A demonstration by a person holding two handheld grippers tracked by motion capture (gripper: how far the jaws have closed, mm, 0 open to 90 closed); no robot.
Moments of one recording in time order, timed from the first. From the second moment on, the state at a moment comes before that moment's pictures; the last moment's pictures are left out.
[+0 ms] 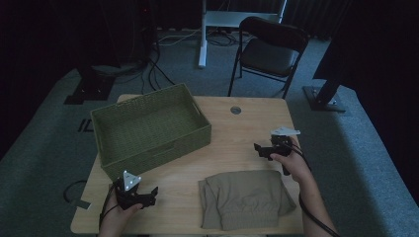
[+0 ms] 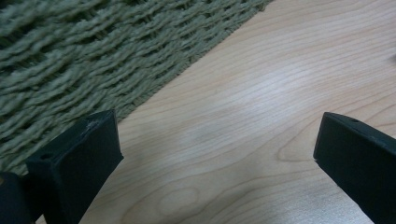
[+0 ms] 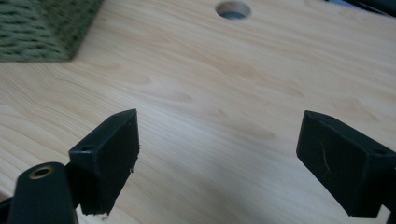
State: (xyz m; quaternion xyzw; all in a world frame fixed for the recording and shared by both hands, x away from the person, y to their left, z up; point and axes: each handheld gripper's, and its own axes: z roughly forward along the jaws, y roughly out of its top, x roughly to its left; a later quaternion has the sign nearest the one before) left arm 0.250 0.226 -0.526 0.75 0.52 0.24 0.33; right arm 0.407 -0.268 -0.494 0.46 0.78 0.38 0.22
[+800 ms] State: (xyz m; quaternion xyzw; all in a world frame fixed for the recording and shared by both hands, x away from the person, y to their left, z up) left arm 0.242 0.245 -0.475 0.73 0.51 0.29 0.36; right arm 0.435 -0.180 -0.449 0.39 0.80 0.42 0.21
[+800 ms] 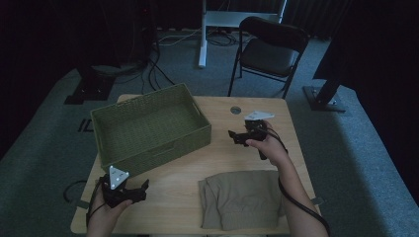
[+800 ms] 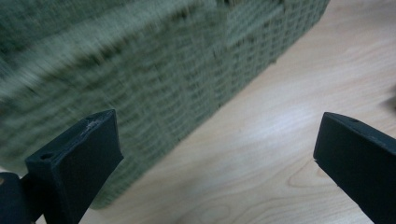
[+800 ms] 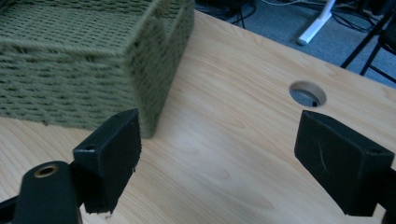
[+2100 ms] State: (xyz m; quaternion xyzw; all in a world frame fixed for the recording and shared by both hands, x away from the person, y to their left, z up) left arm 0.304 0.324 -0.433 0.62 0.59 0.35 0.38; right arm 0.479 -0.095 -0.431 0.37 0.80 0.41 0.21
